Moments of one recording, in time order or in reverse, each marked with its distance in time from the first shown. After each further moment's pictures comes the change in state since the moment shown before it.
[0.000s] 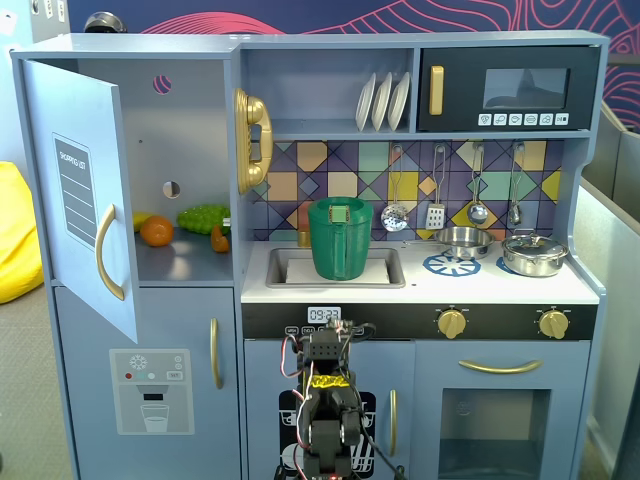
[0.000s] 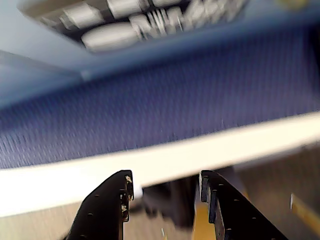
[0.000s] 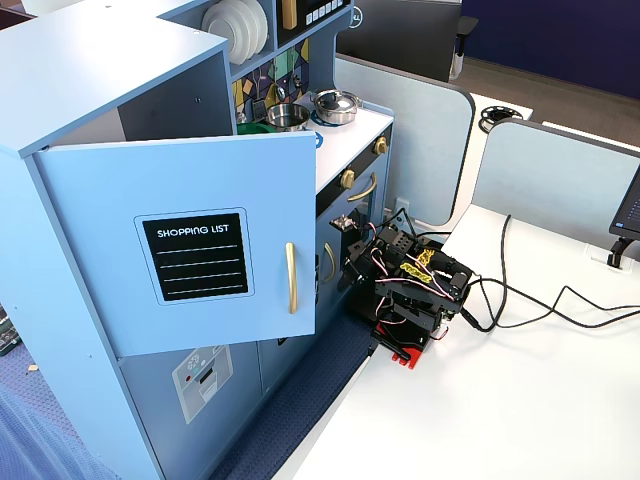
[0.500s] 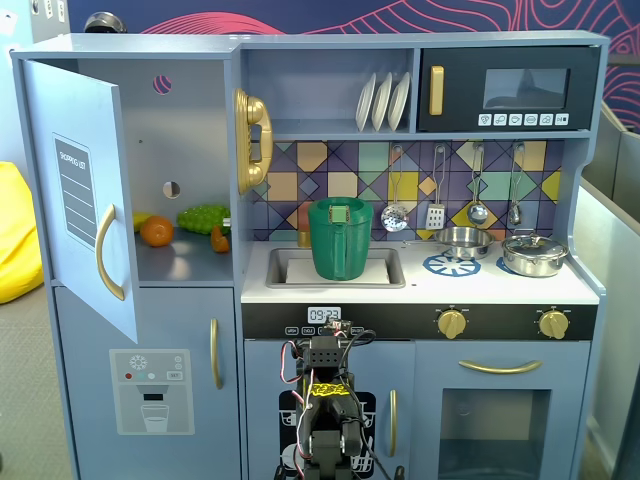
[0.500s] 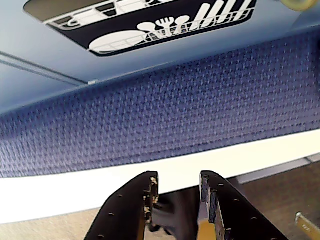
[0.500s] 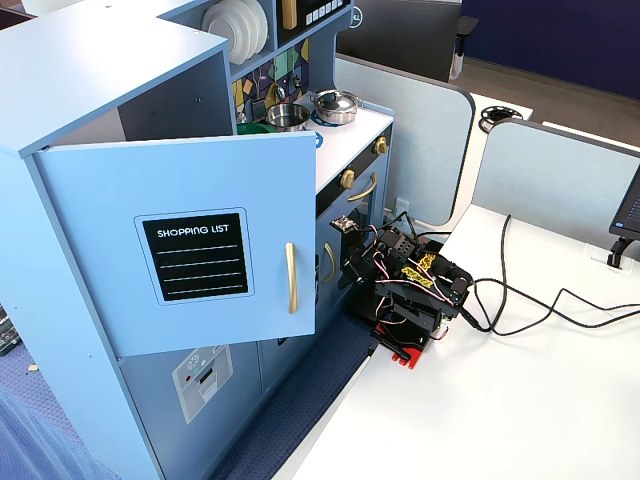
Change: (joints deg) arm 0.3 2.3 2.1 1.4 -3.1
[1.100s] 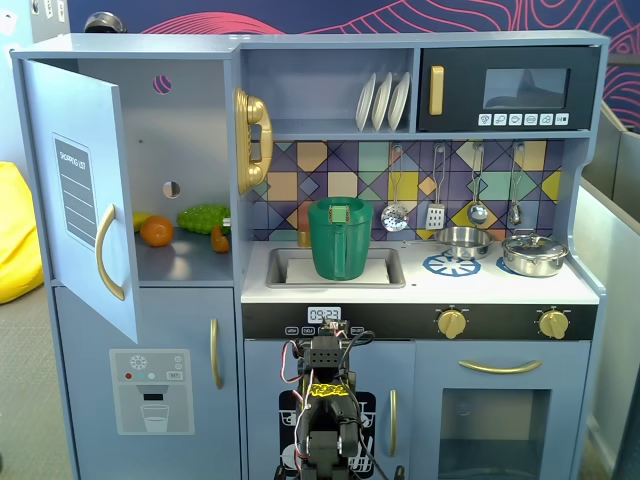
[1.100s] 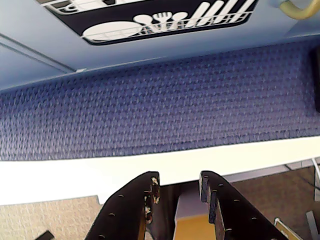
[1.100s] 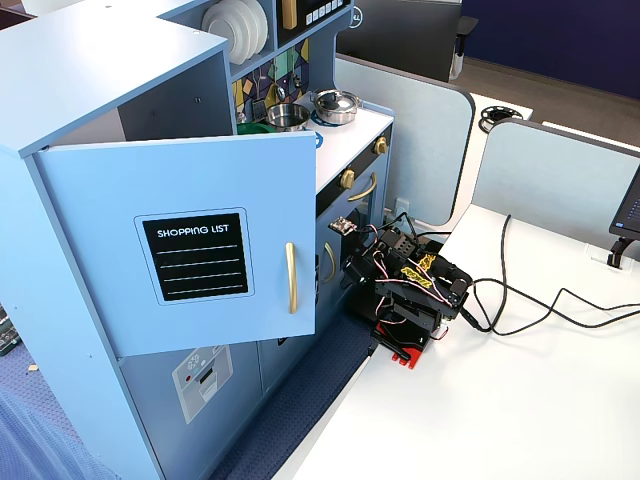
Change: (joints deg) arm 1.8 0.4 0.2 1.0 -5.8
